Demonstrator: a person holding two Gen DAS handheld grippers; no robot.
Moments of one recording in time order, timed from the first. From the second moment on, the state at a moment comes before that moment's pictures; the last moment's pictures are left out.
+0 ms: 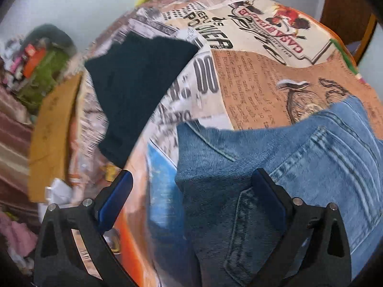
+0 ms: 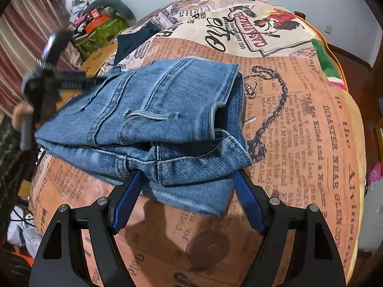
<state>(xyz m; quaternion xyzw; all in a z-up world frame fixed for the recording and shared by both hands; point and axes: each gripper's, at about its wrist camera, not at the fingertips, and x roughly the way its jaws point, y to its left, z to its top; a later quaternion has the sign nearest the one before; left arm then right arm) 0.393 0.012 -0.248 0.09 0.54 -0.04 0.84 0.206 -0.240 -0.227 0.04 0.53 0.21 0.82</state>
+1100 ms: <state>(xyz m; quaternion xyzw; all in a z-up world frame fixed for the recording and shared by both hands) 0.412 0.073 -0.270 0.08 0.55 0.01 0.83 0.217 -0.180 -0.222 0.01 0.54 0.23 0.81</state>
